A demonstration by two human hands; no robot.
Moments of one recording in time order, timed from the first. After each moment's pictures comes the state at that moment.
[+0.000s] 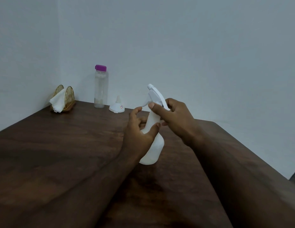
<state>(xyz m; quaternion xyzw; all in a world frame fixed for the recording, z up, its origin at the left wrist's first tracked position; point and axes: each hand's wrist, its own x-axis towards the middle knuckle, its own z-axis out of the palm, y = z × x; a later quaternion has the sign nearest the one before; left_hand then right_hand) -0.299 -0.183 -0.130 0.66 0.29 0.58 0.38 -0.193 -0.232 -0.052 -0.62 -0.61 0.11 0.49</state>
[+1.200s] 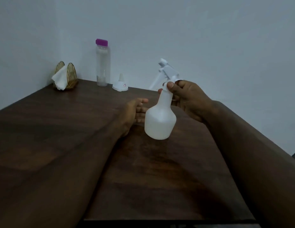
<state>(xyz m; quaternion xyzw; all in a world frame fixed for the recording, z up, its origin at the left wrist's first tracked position) -0.318 -0.152 -0.136 0.56 0.35 0.40 0.64 -0.154 -0.225 -0.066 -0.53 -0.57 0.34 0.52</state>
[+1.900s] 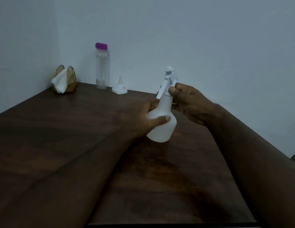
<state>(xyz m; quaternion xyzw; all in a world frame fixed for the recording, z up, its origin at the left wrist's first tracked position) -0.306 -0.170 -0.139 0.77 0.29 0.35 0.44 -0.149 -0.230 -0.065 -0.52 -0.62 0.35 0.48</state>
